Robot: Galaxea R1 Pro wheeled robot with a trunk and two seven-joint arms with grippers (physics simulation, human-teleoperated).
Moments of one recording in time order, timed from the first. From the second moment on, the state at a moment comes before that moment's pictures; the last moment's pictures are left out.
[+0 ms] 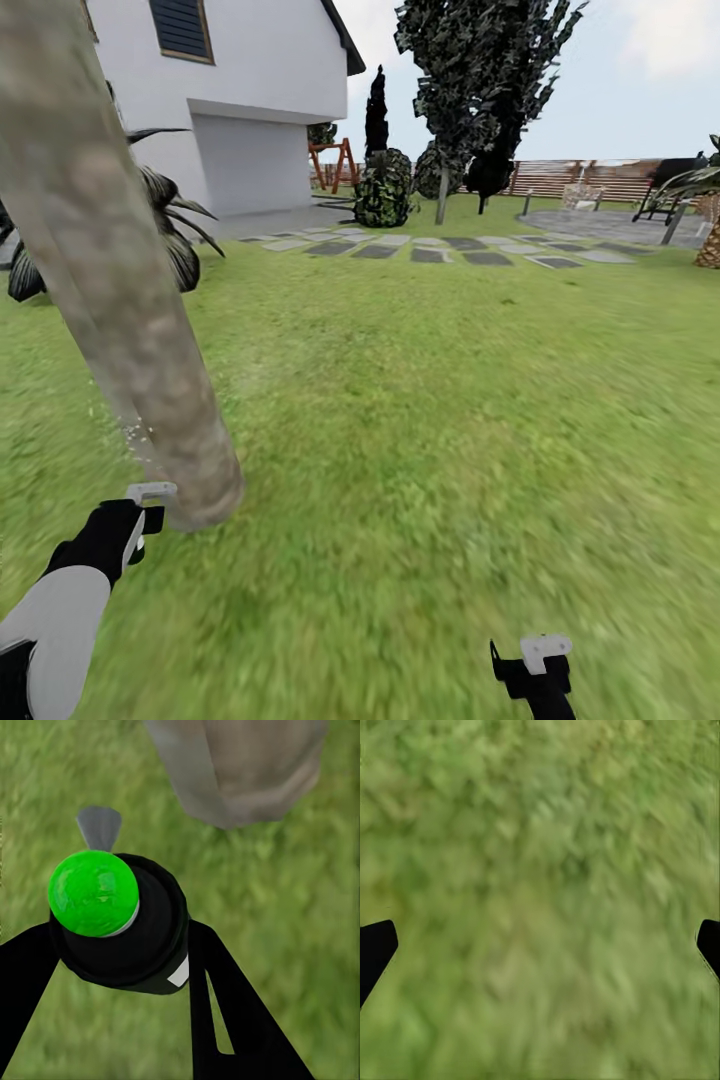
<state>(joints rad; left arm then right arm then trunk) -0.83 0.19 0.46 -0.52 -0.43 0.51 0.01 -0.42 -0.08 -0.15 -0.16 0.31 -0.52 -0.13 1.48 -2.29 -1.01</state>
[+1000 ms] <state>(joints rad) -0.78 0.19 0.46 -0.45 -0.42 0.42 0.01 -0.42 -0.08 -0.15 -0.16 0.31 -0.52 -0.12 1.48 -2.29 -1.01</state>
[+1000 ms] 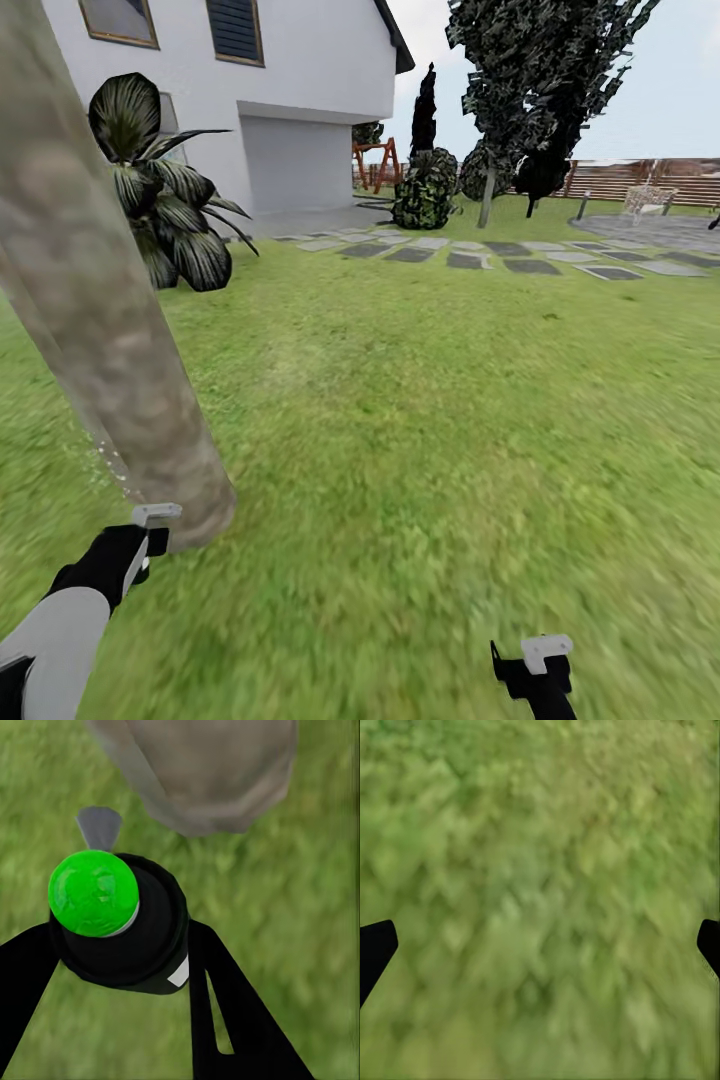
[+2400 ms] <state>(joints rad) -0.90 0.13 0.44 -0.58 -0.43 0.51 -0.02 -0.42 -0.08 -0.15 -0.16 0.31 -0.52 -0.12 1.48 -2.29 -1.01</state>
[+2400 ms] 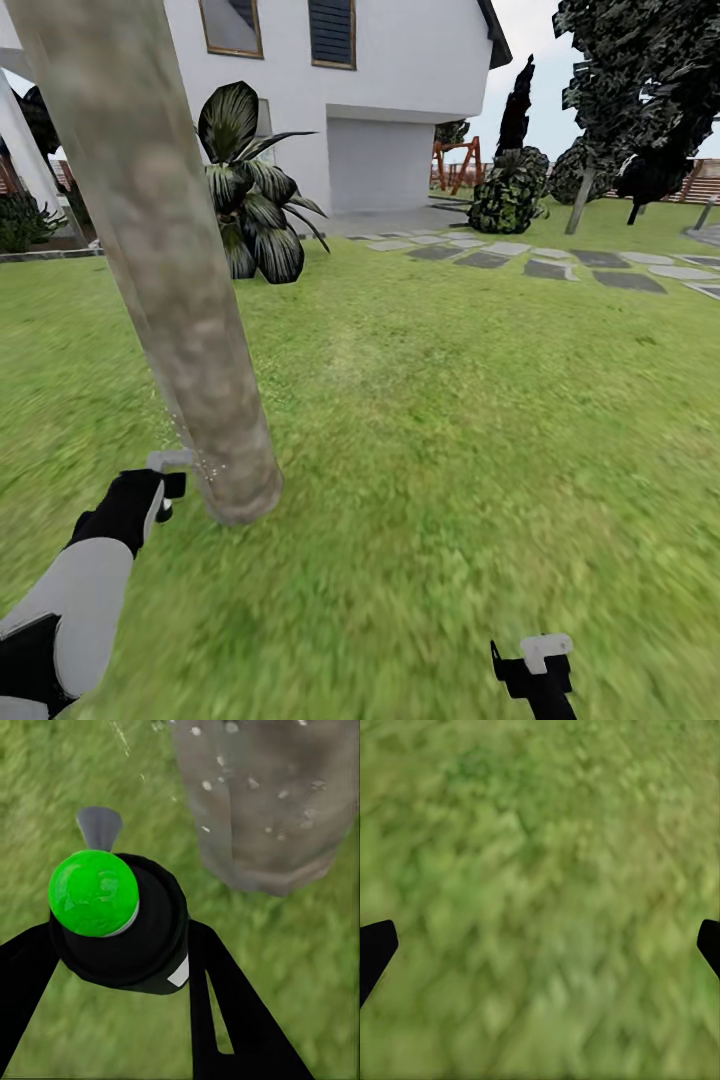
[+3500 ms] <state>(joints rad) -0.90 0.13 0.44 -0.57 -0.43 0.54 -0.01 -0.42 -0.08 -0.15 -0.16 0.31 -0.52 -0.12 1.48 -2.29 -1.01</state>
